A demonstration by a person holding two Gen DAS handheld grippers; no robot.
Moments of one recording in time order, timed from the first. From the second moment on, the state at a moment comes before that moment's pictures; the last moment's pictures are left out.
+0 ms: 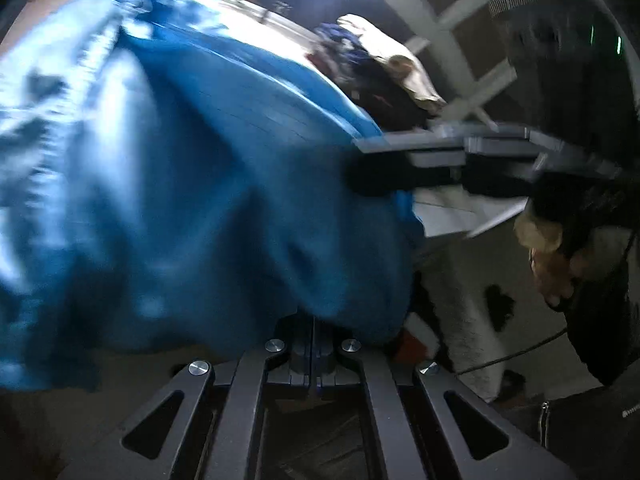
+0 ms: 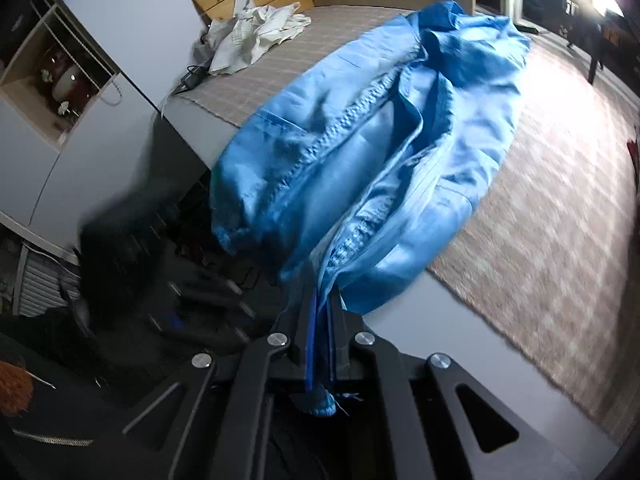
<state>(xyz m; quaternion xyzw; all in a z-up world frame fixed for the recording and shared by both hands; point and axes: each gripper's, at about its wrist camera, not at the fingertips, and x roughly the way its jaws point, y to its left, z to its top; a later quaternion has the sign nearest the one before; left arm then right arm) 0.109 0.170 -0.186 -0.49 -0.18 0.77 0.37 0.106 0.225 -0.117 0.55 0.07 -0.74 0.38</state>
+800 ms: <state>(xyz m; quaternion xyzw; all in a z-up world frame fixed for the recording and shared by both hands) 0.151 0.065 -0.169 -0.49 -0.26 0.79 0.24 0.090 0.218 -0.130 0.59 0.02 -0.71 0.38</state>
